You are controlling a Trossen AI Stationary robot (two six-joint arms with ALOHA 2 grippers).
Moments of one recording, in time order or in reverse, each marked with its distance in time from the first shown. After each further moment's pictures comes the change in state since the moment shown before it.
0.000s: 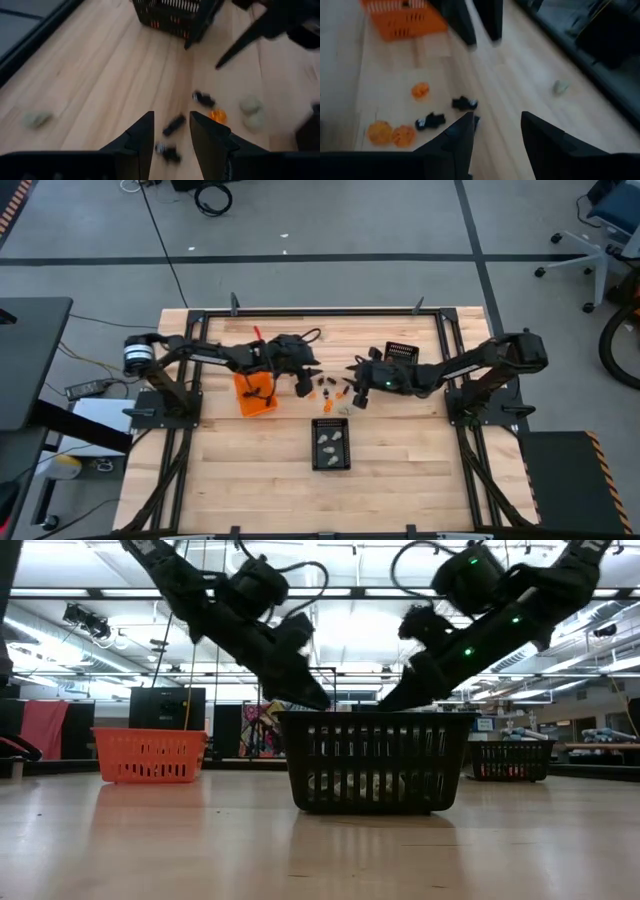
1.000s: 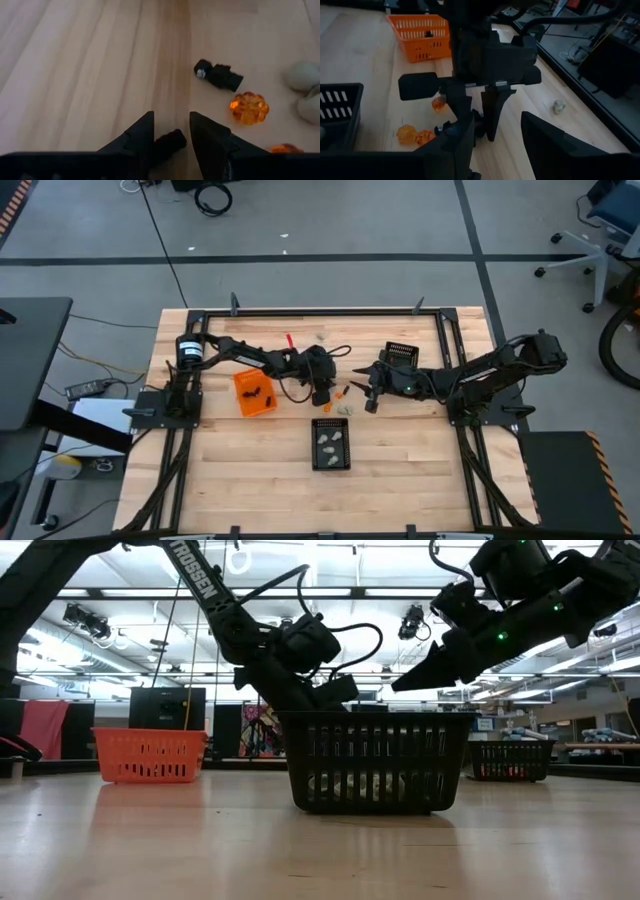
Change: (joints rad) left arm -0.019 0.391 0.235 -0.047 0.056 0.111; right arm 0.065 -0.149 -0.141 0.138 0.014 -0.058
